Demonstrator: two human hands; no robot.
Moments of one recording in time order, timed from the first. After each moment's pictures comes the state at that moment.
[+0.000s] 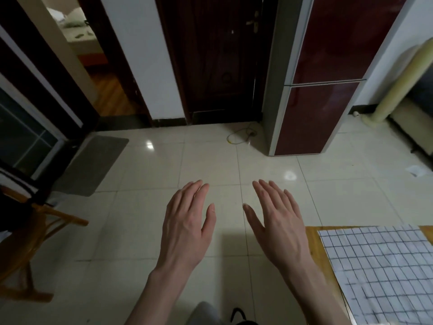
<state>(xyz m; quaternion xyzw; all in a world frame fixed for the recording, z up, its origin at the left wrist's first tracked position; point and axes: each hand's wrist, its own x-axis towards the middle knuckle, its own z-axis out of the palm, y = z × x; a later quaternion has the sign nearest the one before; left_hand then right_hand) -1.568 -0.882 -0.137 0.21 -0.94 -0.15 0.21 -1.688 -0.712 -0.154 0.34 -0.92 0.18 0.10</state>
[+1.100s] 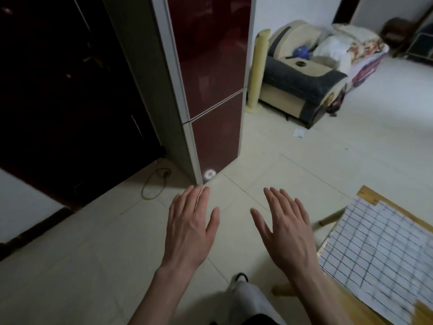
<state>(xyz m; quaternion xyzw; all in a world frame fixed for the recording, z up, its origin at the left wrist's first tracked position) -2.052 -1.071 -0.166 -0.14 -0.97 -0.17 0.11 -2.009 -0.859 -0.165 -0.07 -0.99 0.12 0.10</state>
